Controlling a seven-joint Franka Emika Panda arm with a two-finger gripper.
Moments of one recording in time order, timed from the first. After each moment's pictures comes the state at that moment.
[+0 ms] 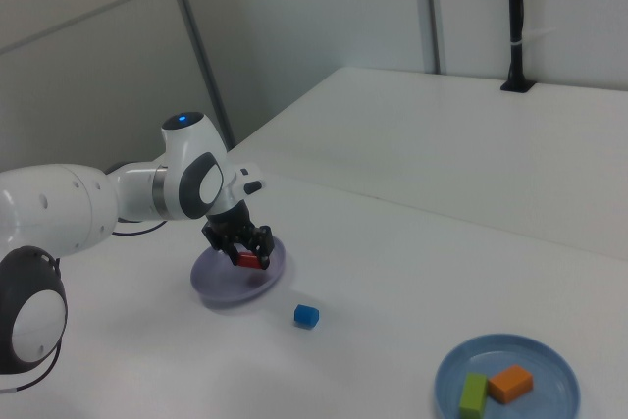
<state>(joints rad) 0.21 0.55 0.16 -1.56 -0.13 2.22 0.14</state>
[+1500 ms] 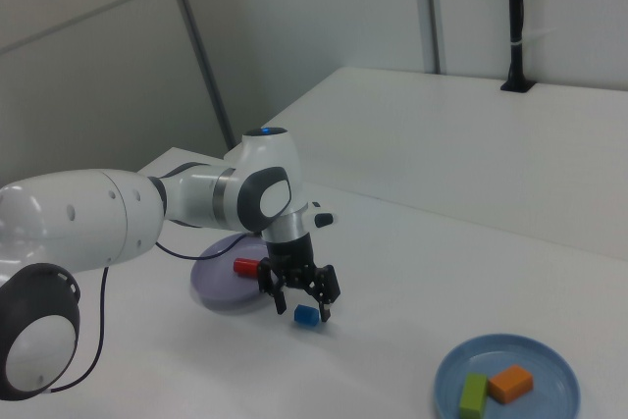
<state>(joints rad) 0.05 0.53 0.09 -1.59 -0.13 1.93 -0.03</state>
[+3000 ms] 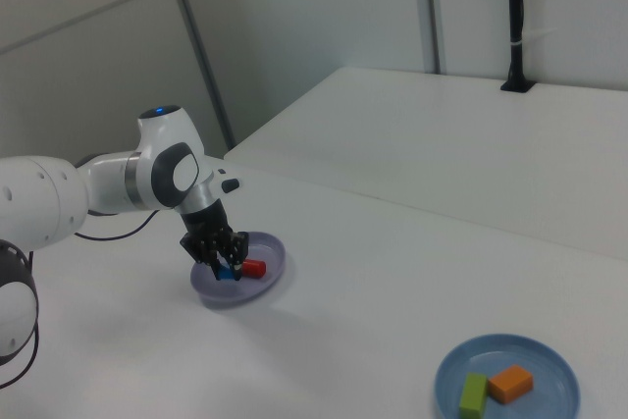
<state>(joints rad) 0.29 0.49 0.11 -1.59 -0.13 2.05 0.10</state>
